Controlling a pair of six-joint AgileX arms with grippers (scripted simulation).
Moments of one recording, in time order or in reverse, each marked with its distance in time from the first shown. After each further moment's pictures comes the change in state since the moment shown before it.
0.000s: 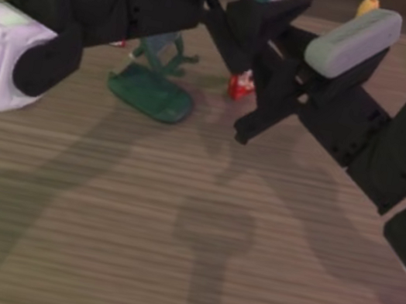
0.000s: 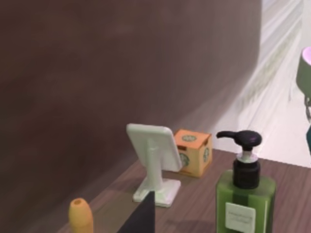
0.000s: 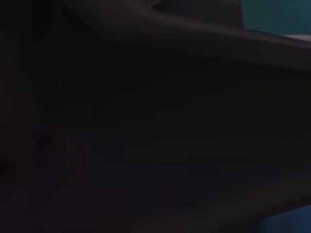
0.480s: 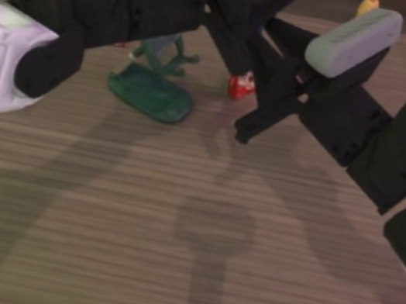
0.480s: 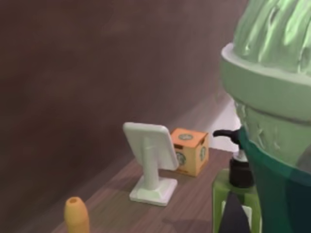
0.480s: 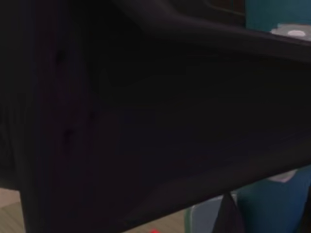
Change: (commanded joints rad) left arm 0.000 0.000 0.000 0.000 0.000 0.000; right arm 0.000 0.000 0.000 0.000 0.000 0.000
